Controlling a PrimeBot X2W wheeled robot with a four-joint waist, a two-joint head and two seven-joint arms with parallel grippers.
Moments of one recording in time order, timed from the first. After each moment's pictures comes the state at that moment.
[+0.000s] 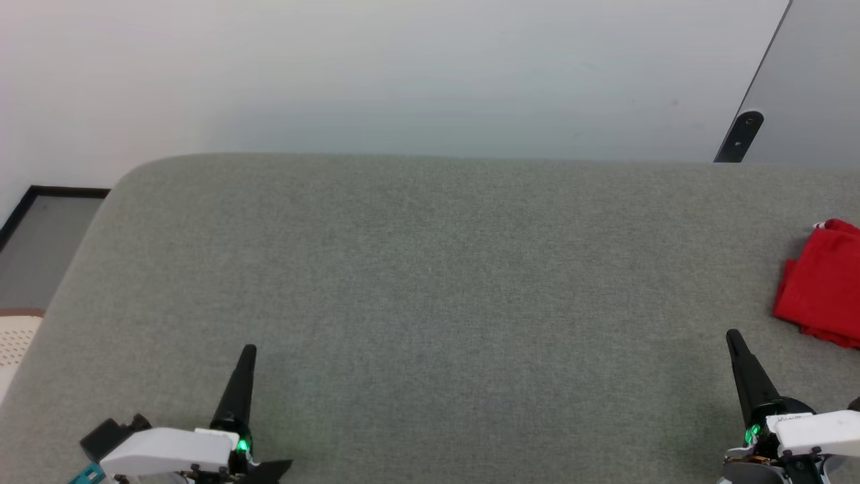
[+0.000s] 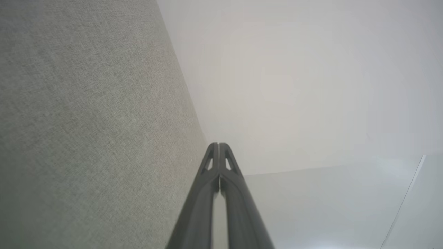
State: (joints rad) left arm -0.06 0.09 0.05 0.20 -1.45 -0.11 0.04; right arm -0.09 -0.07 -0.11 0.21 1.45 0.13 0.12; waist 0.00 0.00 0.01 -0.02
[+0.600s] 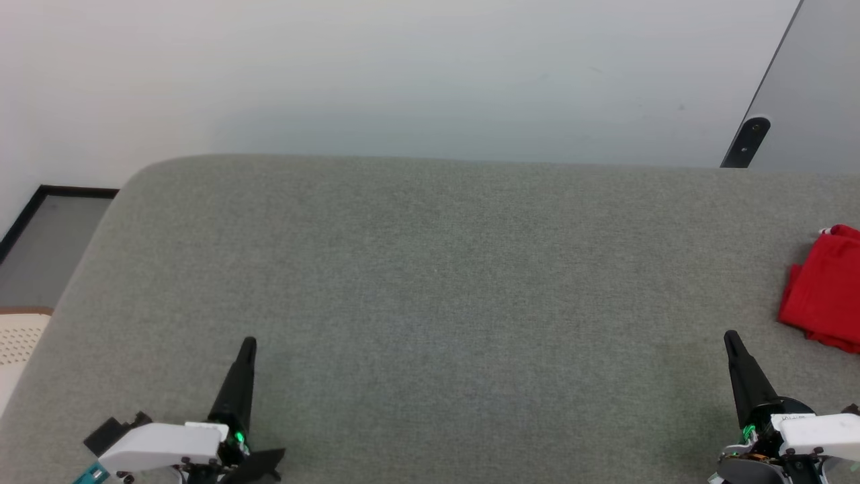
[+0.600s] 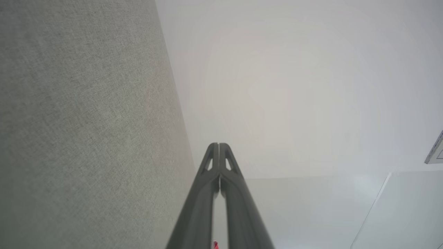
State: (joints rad) left arm -0.09 0.08 0.07 0.23 -1.58 -0.12 0.07; right arm -0.10 -0.06 -0.11 0.23 1.56 0.13 0.12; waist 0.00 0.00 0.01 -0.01
